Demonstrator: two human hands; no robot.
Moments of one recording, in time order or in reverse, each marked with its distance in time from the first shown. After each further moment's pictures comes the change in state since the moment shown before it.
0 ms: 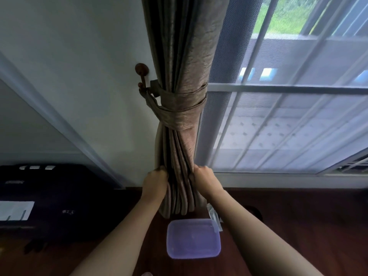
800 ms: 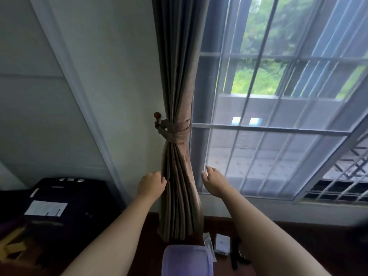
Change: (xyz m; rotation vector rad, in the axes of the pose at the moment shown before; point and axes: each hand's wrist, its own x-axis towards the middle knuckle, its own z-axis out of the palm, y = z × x) left_hand -0.125 0.055 -0.133 0.041 0.105 -0.047; right_hand -0.145 -0.011 -0.130 0.178 0.007 0.158
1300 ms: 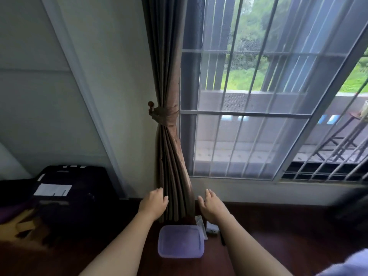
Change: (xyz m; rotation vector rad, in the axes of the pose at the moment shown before) left_hand -0.164 0.020 0.035 -0.052 -0.180 0.033; right_hand -0.167 0.054 0.079 0.013 -0.033 0.082
